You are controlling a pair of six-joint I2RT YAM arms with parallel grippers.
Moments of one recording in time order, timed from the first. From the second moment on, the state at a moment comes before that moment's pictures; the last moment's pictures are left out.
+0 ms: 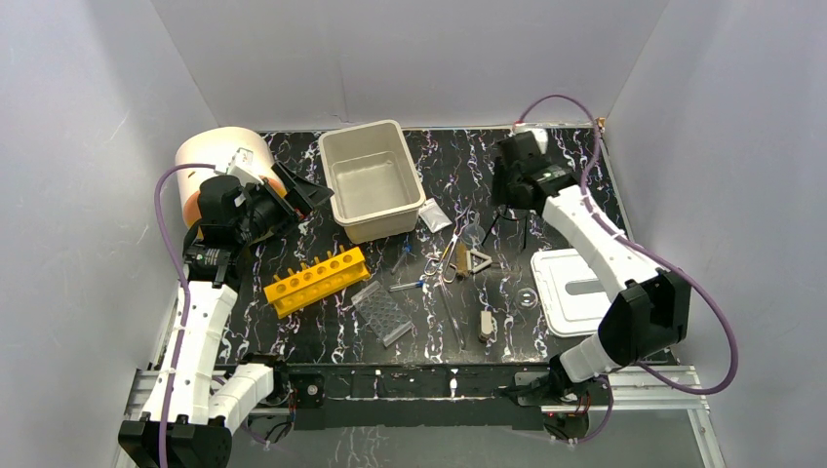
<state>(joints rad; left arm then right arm) -0.06 0.92 1.02 -0.48 0.40 -0.79 0.48 1.49 1.38 -0.78 0.37 0.40</state>
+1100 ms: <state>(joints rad) -0.06 0.95 1.02 -0.51 0.40 -0.78 0.24 1.64 1.47 -0.74 0.34 0.35</state>
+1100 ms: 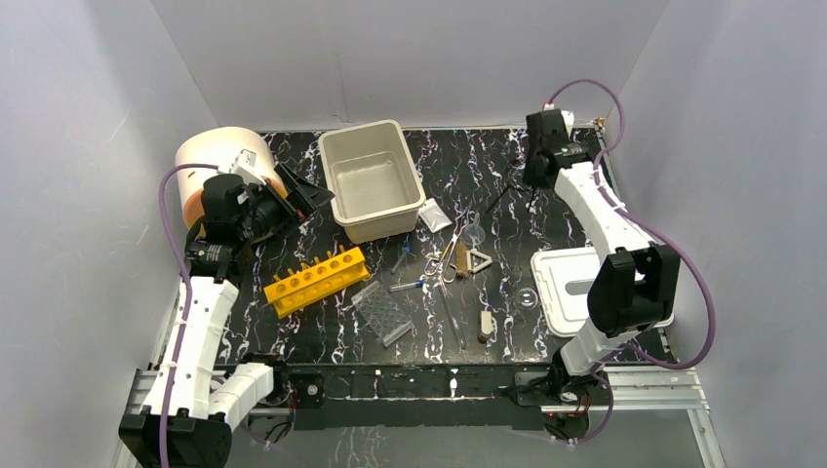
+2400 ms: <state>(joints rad) -0.06 0.89 1.16 -0.96 0.17 -0.76 0.78 2.36 2.44 -0.72 0.35 0.28</state>
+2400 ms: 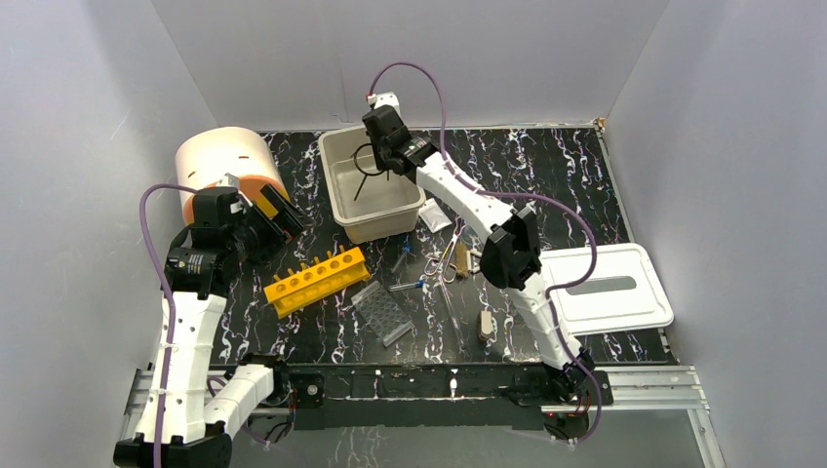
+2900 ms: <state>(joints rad) -0.06 0.91 1.17 -1.00 0.17 -0.73 0.77 2.54 2.56 -0.75 0.50 0.29</state>
